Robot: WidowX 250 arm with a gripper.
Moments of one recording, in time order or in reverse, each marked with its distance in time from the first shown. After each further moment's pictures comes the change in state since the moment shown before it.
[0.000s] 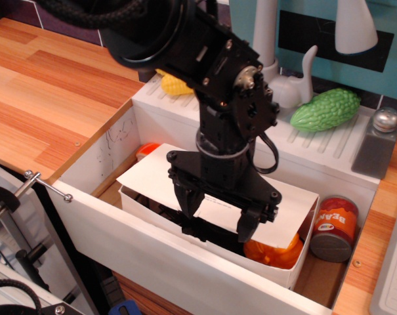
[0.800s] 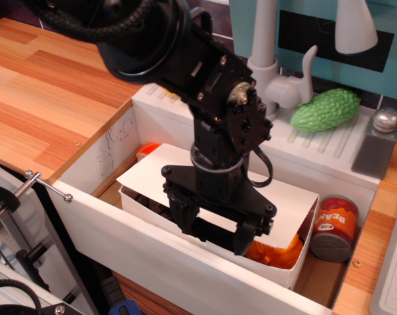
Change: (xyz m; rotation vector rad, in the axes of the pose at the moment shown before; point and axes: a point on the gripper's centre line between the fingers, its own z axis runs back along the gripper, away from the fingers) arm -0.010 -0.002 -0.008 -0.013 0.021 0.027
